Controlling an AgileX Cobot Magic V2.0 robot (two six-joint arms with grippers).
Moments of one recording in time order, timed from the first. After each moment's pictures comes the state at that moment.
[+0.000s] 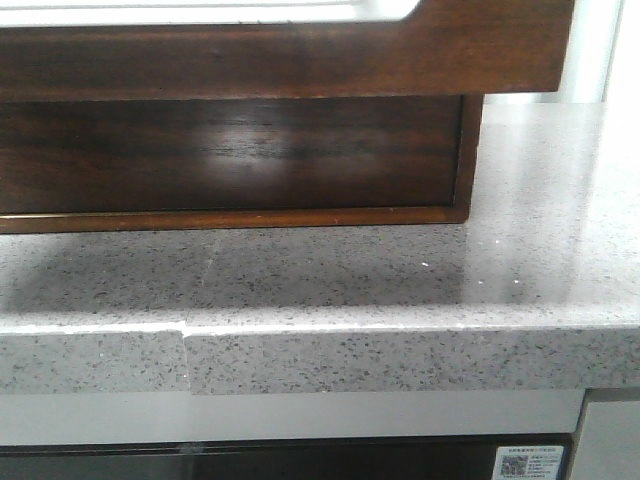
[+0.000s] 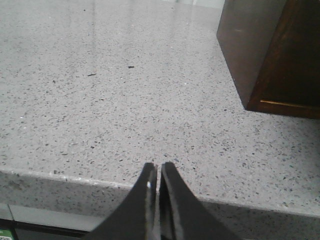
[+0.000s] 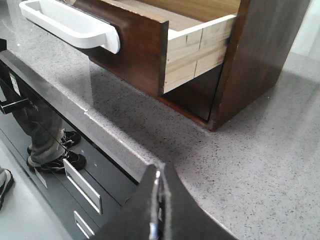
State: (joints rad) left arm 0.02 0.00 0.00 0.04 0.33 -0.14; right arm 0.84 -0.01 -0.49 -0.21 0.80 0.06
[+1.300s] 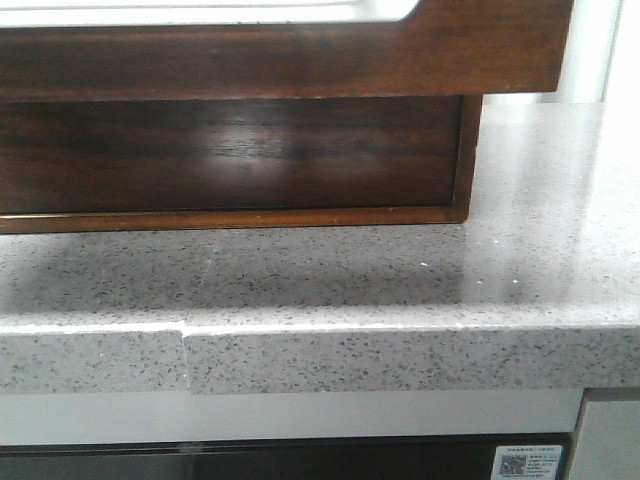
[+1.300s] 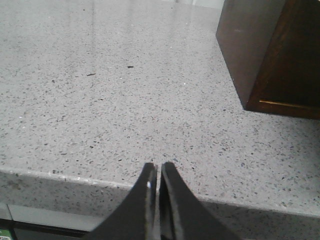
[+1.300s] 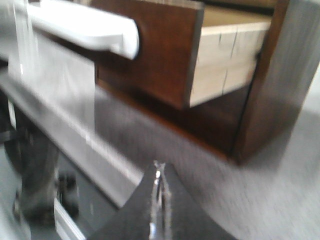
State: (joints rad) left arm 0.02 0.00 0.00 0.03 0.33 -0.14; right arm 0.72 -0.01 -0.08 -0.21 0.13 0.06
